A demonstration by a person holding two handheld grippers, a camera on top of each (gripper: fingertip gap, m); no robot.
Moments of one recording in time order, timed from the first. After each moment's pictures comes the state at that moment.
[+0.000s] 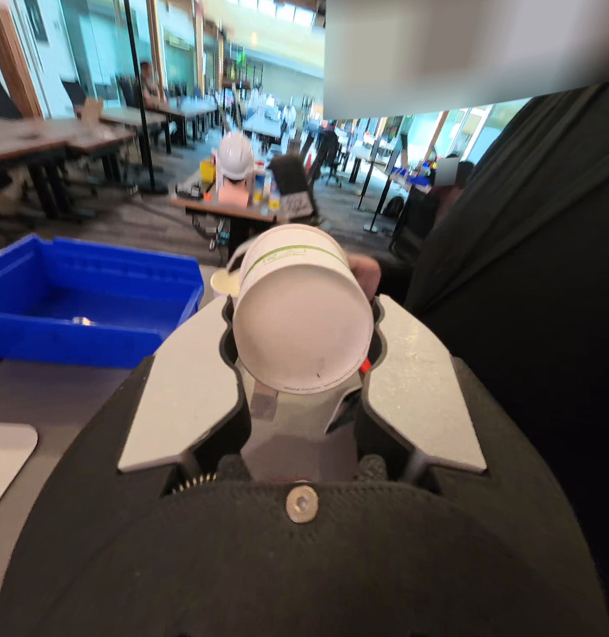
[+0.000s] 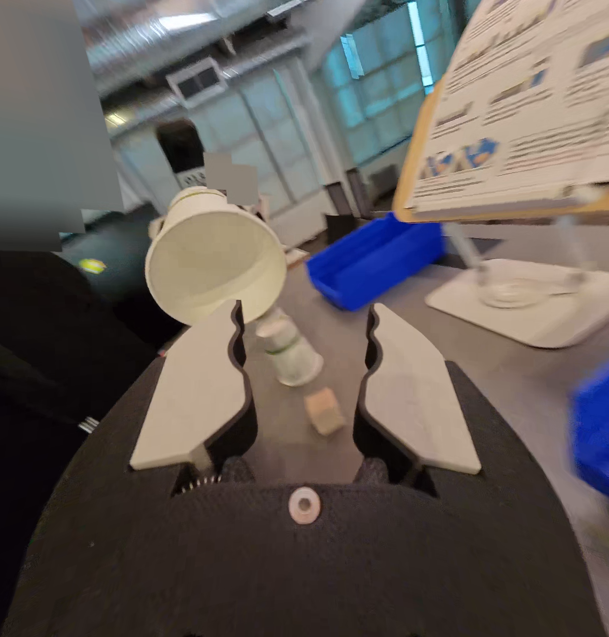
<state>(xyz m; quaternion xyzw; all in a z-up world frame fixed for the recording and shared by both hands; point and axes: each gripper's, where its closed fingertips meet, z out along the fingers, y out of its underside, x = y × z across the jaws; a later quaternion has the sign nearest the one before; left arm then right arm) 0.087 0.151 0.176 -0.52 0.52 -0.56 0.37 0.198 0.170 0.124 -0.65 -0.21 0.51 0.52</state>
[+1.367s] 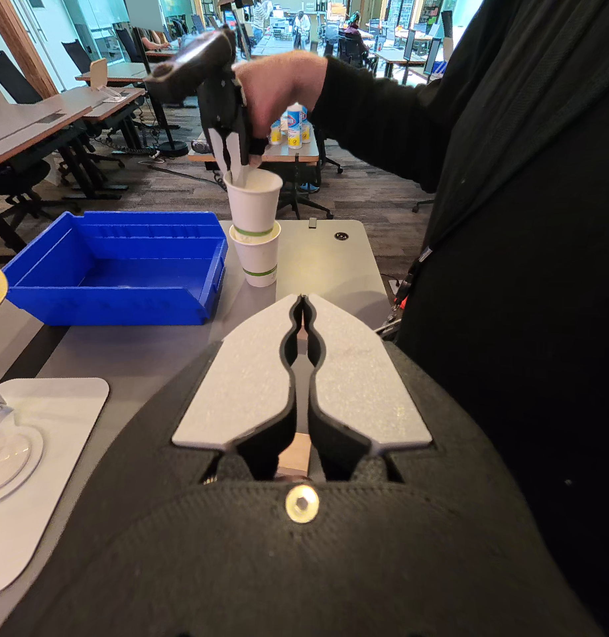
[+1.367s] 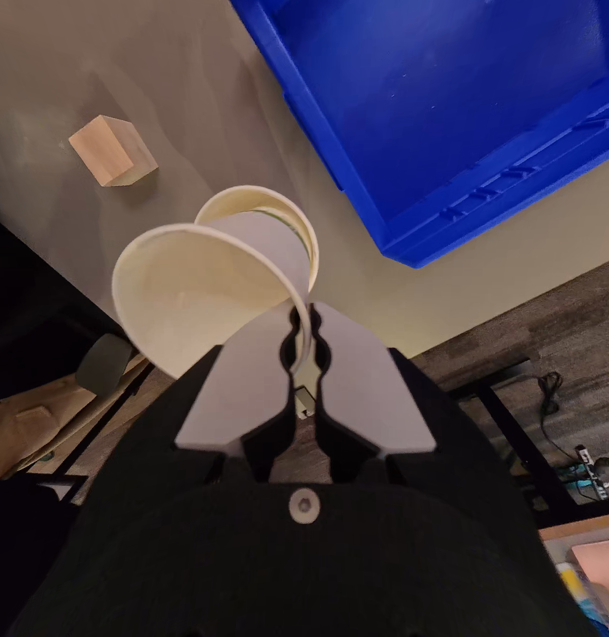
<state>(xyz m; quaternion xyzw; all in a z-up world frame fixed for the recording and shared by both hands) 0.066 0.145 0.142 -0.53 0.60 -0.46 0.39 0.423 0.202 0.029 -0.92 -0.39 0.05 0.02</state>
